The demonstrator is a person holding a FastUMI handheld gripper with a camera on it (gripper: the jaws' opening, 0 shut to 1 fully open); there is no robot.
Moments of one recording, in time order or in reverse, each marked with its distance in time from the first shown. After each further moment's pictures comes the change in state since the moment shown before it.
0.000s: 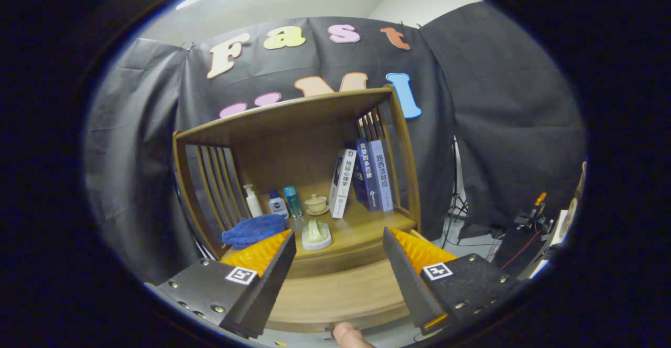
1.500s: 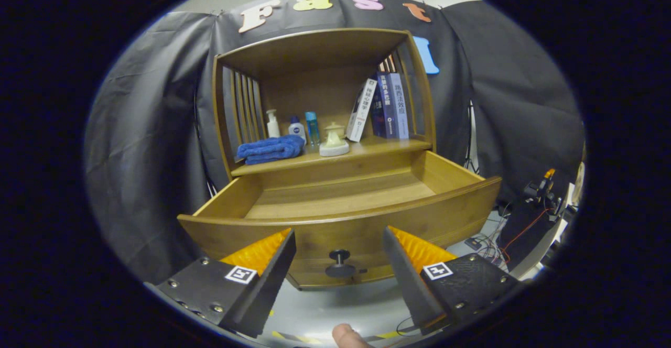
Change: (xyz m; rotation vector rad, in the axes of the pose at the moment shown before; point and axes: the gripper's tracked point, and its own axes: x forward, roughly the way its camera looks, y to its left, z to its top) arm -0.048 0.008 -0.195 -0.081 0.222 0.089
